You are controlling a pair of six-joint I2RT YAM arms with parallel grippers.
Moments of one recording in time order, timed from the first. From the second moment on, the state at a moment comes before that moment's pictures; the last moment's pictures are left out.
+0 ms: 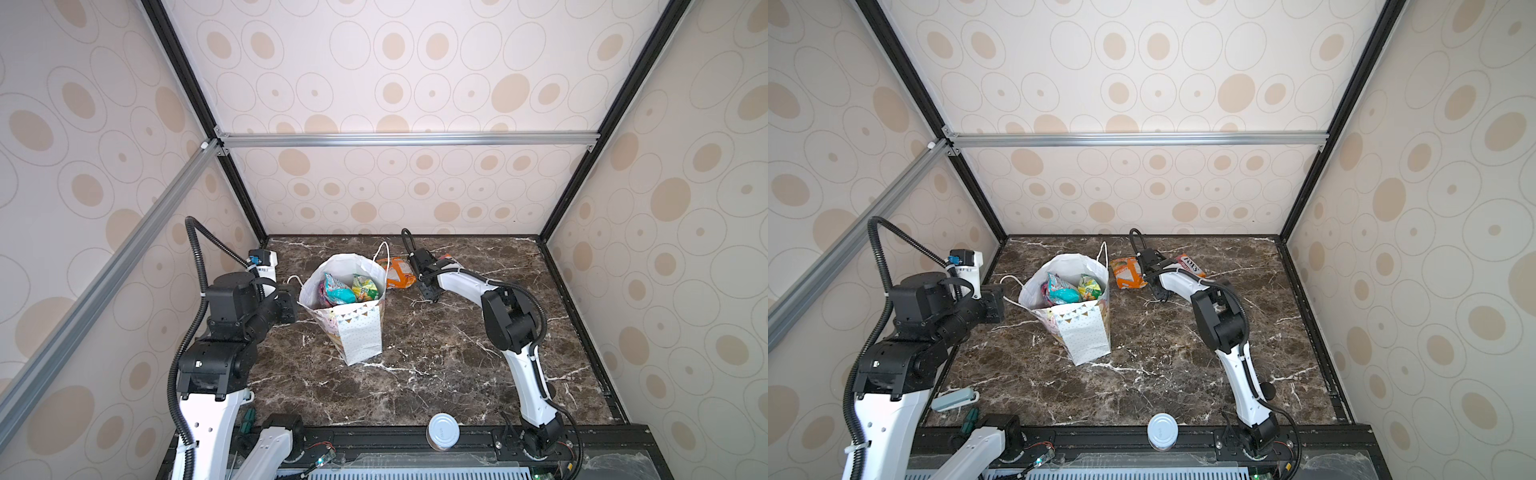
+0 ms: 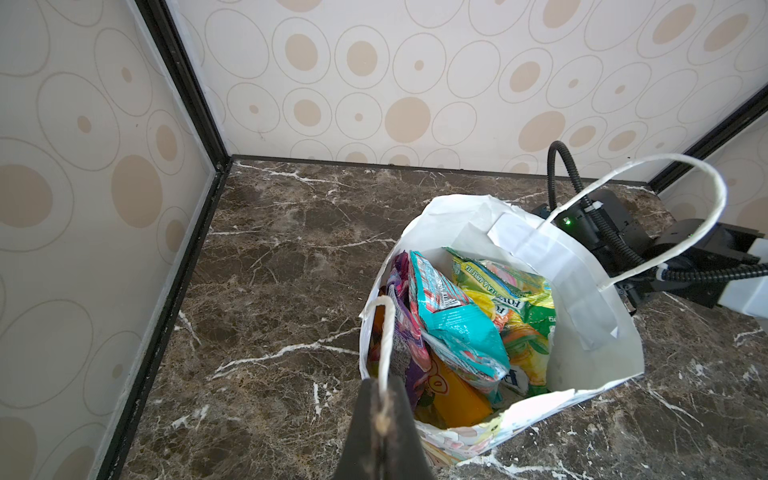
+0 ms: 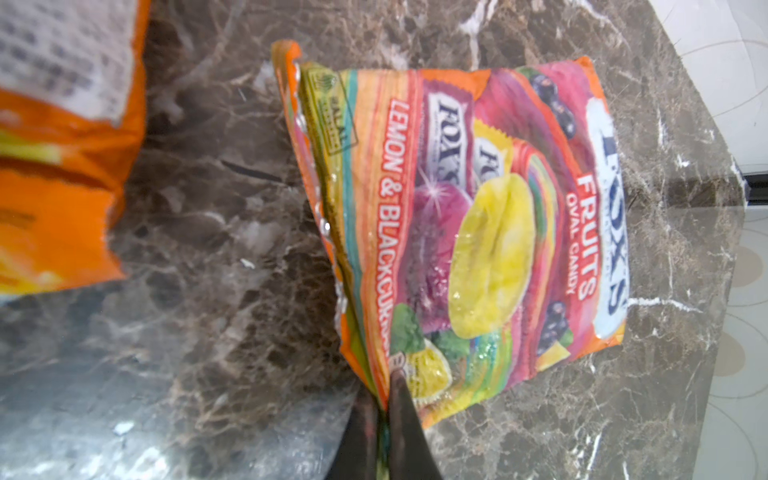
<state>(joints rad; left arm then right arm) -0.05 0.81 1.27 -0.94 0.05 -0.10 0.54 2.31 1.81 -0.71 0.49 0.01</state>
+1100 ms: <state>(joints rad) -0.05 0.78 1.24 -0.94 0.04 -0.10 0.48 1.96 1.63 -0.74 0.20 0.13</state>
